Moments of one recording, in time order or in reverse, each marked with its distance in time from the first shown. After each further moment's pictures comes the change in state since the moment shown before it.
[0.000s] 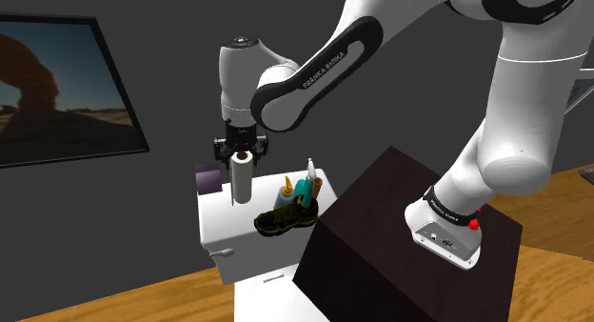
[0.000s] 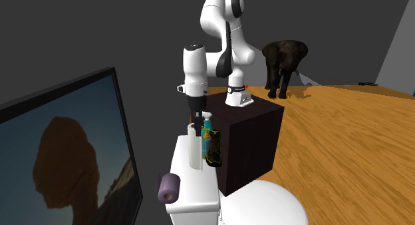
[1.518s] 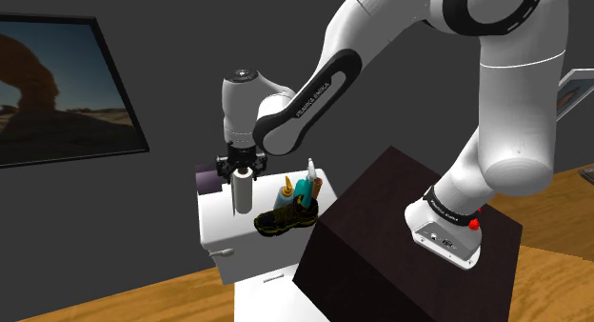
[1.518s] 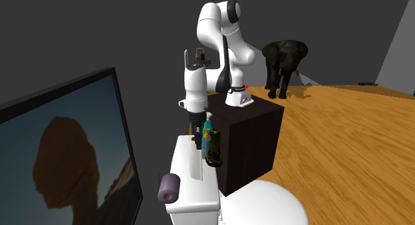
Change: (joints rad) arm 0.043 0.135 -0.056 0.006 -0.072 0.125 0.045
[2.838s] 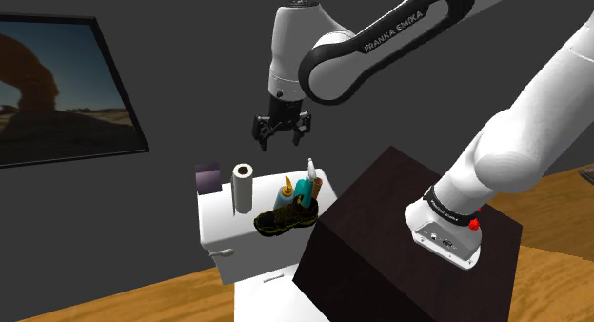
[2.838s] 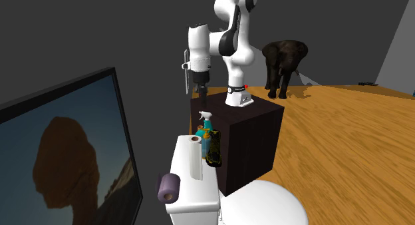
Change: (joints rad) arm -0.180 -0.551 0.120 -0.328 0.328 -0.188 -0.375
